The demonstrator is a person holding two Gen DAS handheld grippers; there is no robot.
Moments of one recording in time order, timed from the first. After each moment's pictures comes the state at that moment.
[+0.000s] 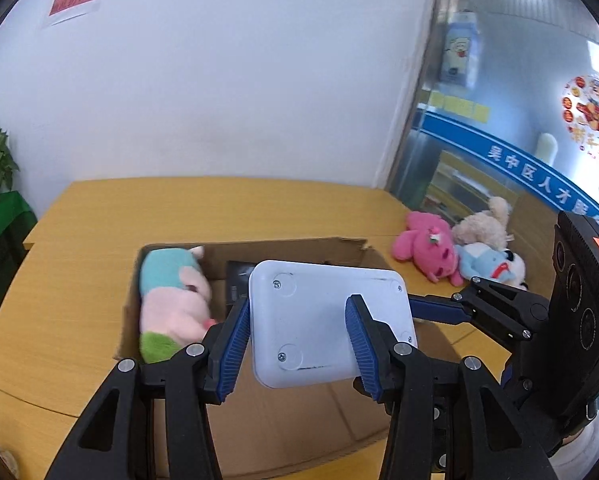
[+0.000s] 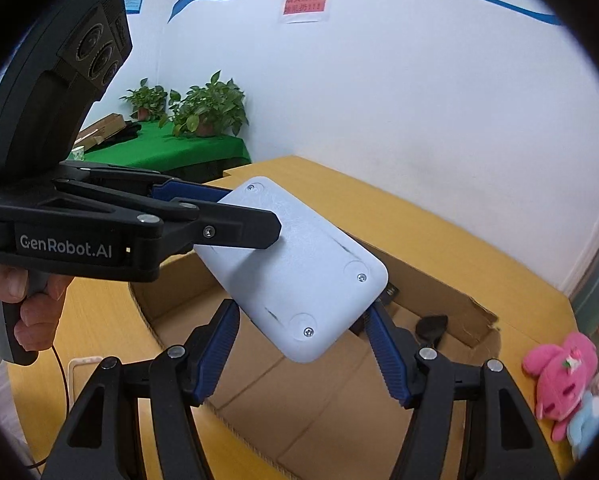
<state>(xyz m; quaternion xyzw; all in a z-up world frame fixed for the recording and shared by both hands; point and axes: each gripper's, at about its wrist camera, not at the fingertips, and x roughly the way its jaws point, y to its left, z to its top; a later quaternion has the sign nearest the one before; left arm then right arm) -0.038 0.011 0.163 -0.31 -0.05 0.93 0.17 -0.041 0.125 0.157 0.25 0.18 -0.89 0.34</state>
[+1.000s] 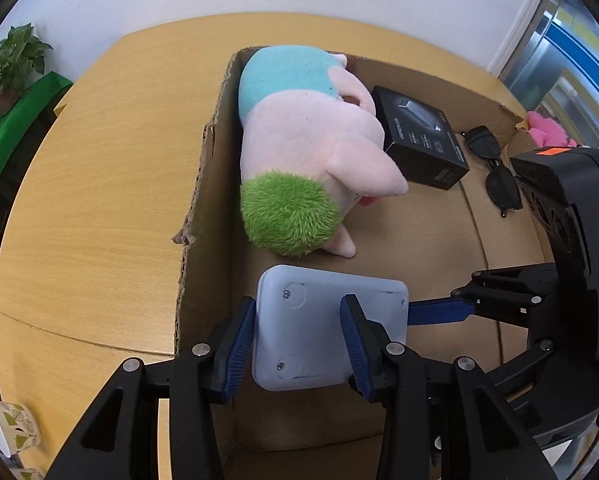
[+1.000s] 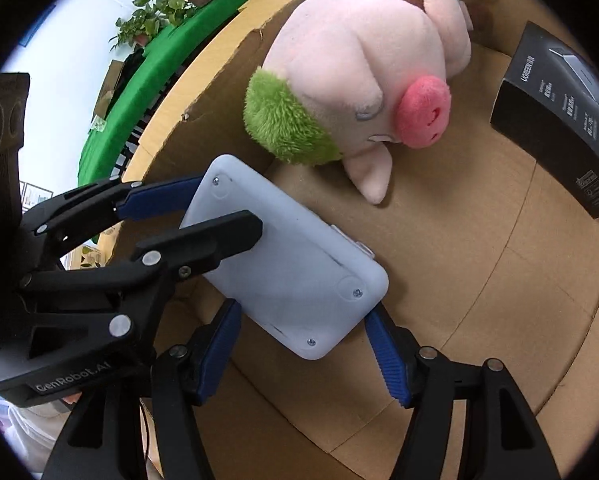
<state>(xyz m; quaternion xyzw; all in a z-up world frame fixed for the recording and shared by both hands) -0.123 -0.061 0.016 -0.56 -0.03 0.83 0.06 -0.151 0.002 -0.014 0.62 0.05 -0.66 0.41</state>
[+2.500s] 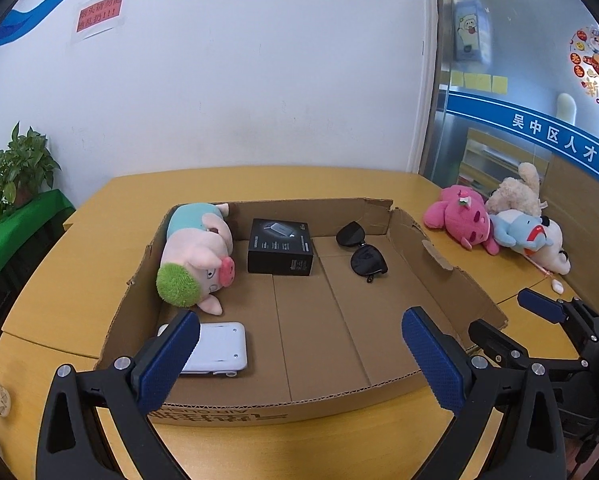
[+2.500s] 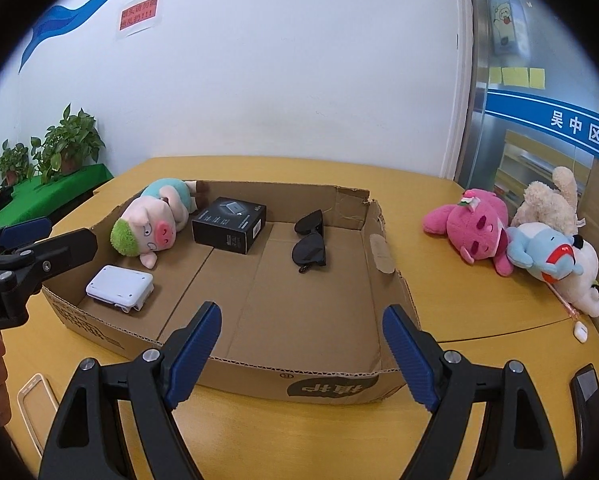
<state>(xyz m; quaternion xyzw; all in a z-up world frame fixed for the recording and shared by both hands) 0.040 0.050 0.093 -0.28 -0.01 0.95 0.10 0.031 0.213 0.086 0.28 0.06 -0.95 0.08</state>
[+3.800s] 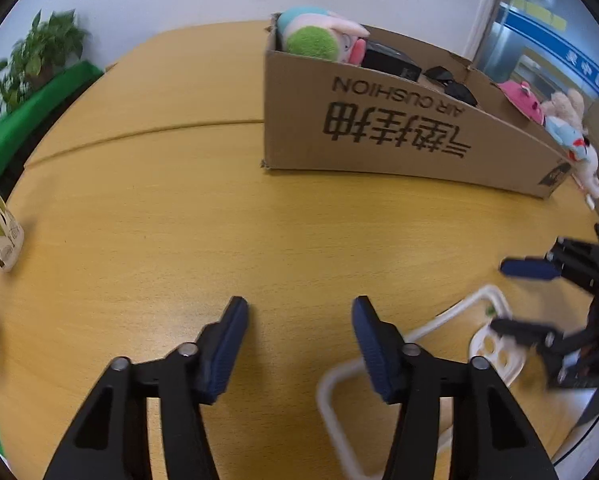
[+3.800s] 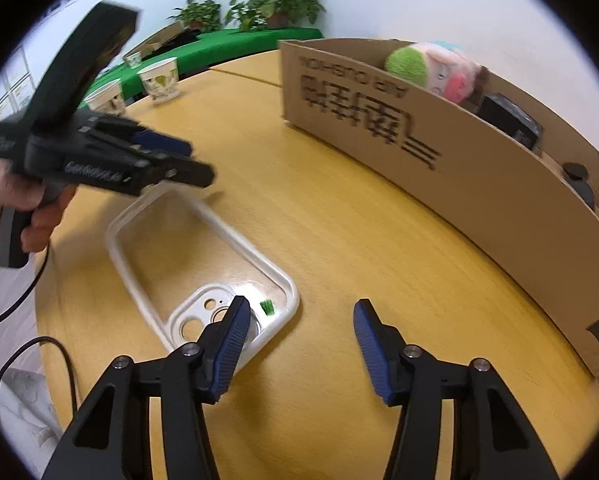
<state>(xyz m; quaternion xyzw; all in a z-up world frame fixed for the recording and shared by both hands) 0.114 -0.095 -0.041 -0.49 -0.01 0.87 0.06 0.099 0.086 -0.016 0.42 0.20 -0.79 0.40</state>
